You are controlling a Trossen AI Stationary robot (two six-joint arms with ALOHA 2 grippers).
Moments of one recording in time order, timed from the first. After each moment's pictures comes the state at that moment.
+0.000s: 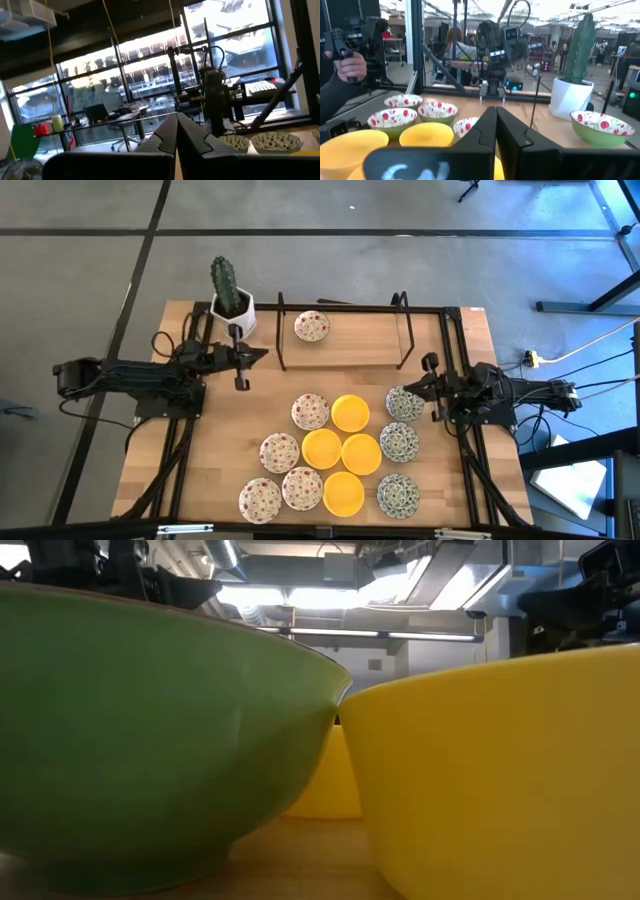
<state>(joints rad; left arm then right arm) 0.37 0.87 0.08 1.11 0.20 0.17 0.01 0.02 0.01 0.11 -0.07 -0.06</state>
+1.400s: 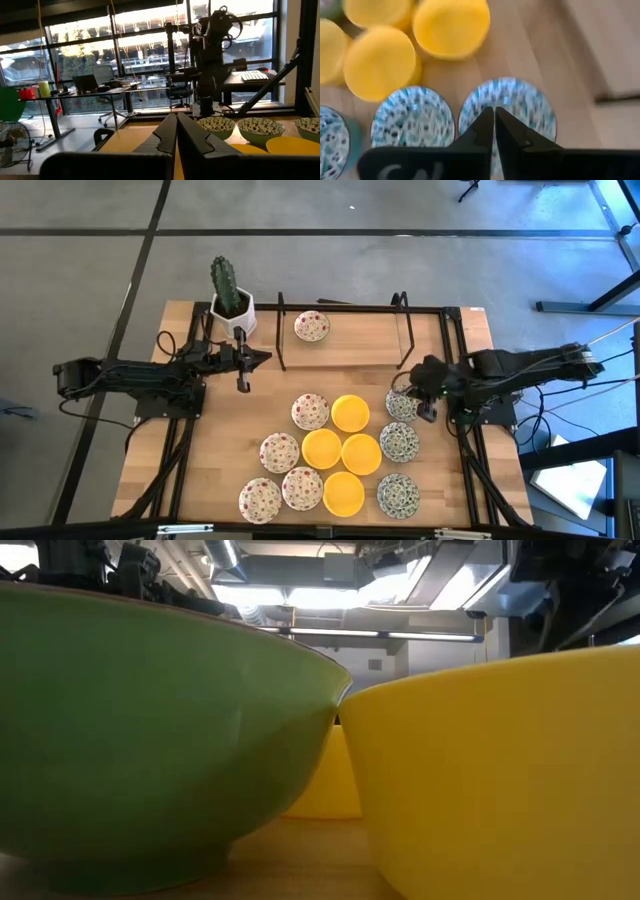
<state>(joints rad) 0.37 0.87 0.08 0.99 0.20 0.06 0.14 0.82 0.79 -0.97 0.11 0.45</state>
